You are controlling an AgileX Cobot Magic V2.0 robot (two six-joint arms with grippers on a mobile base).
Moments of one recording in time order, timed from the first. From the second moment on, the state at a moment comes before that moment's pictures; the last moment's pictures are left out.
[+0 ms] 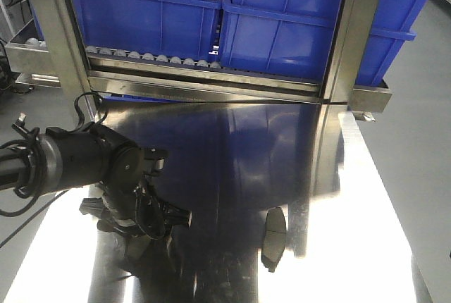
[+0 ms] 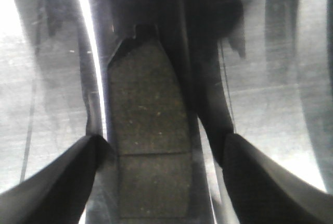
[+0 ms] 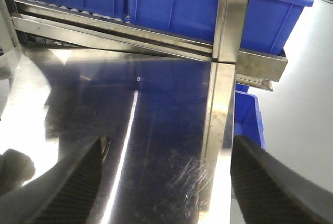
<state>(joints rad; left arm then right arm) -0.52 1.88 -1.17 0.06 0.80 -0.43 0.19 0.20 -0.37 0.01 0.54 -0.01</state>
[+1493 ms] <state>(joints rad) -0.52 0.89 -0.74 0.21 0.82 -0.50 0.19 0.20 -0.37 0.01 0.54 -0.01</state>
